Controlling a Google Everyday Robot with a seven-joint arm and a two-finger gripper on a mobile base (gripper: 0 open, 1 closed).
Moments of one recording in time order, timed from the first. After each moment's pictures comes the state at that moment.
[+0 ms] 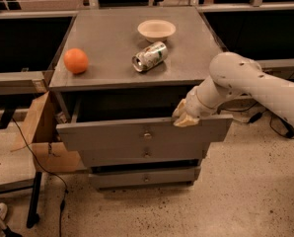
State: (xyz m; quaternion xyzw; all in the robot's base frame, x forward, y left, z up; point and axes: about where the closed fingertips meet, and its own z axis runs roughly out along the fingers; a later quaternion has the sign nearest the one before) arm 0.620 -0.124 0.692 -0.72 0.66 0.07 0.23
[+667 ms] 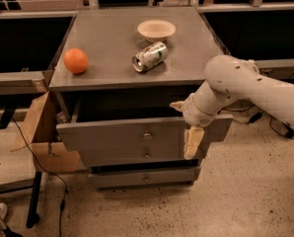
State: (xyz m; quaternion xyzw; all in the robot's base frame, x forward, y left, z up) arm 0.577 -0.114 0.691 -0.76 0.62 0.08 0.19
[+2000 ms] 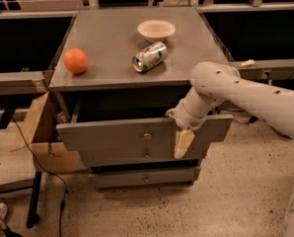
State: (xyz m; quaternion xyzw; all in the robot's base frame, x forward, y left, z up) arm 0.583 -0.105 0.649 -0.75 0.64 0.10 0.14
